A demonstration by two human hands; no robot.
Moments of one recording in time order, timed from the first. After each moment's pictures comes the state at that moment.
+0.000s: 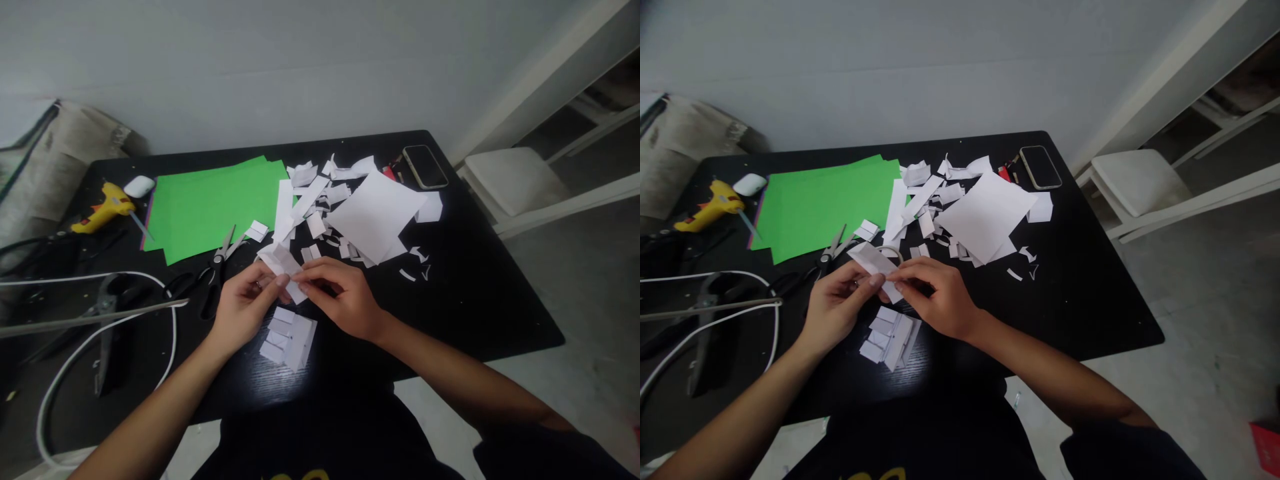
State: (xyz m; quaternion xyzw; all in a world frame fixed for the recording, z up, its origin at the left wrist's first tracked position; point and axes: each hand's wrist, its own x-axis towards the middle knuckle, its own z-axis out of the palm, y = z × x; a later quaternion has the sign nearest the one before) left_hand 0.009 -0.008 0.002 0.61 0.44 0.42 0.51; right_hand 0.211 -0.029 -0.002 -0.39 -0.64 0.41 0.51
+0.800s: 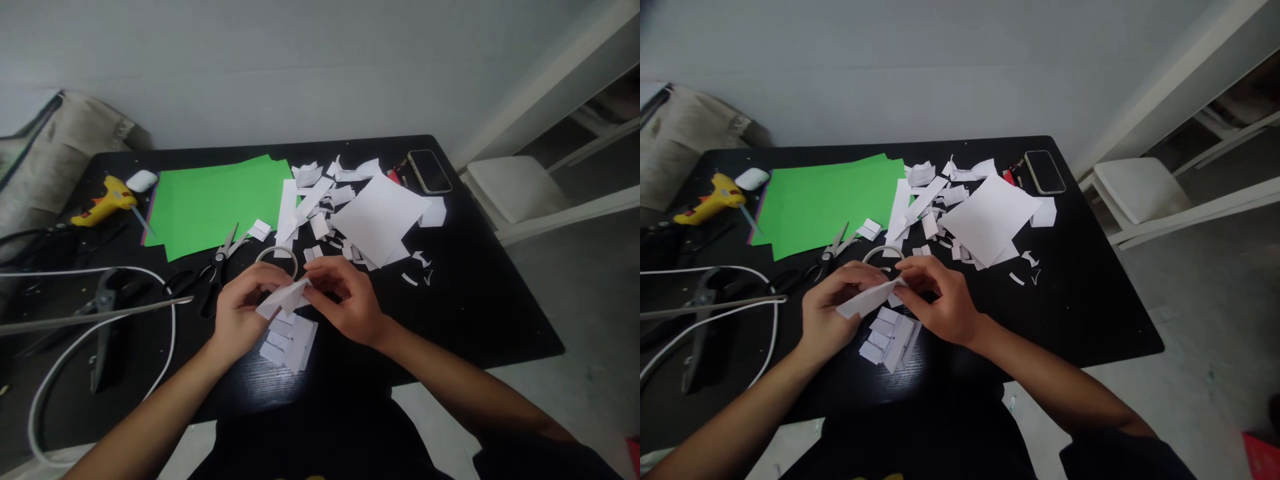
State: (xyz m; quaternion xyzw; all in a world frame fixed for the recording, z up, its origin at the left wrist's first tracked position) left_hand 0.009 -0.014 0.000 0.67 0.36 0.50 0.41; right_hand 0.208 -0.034 -0.001 -0.40 -0.58 0.47 0.53
